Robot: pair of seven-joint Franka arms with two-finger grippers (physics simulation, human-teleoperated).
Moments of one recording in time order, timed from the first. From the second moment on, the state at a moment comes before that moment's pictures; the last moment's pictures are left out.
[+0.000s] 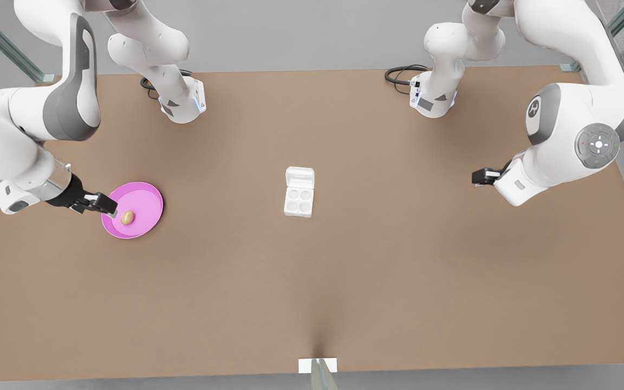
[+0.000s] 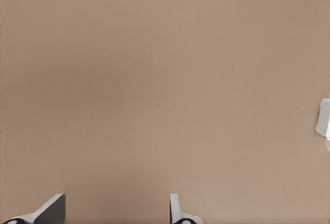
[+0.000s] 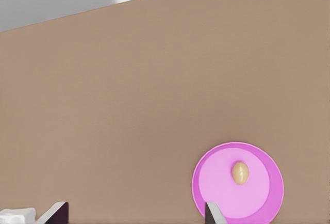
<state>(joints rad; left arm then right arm) -0.14 0.21 0.03 -1.43 0.00 1.40 -0.01 0.07 0.13 -0.08 -1.57 0.07 1.76 0.18</state>
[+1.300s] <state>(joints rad) -0.14 0.28 0.04 -1.44 0.00 1.32 -0.01 -0.25 0.26 -0.07 -2.67 -0.20 3.52 0.15</state>
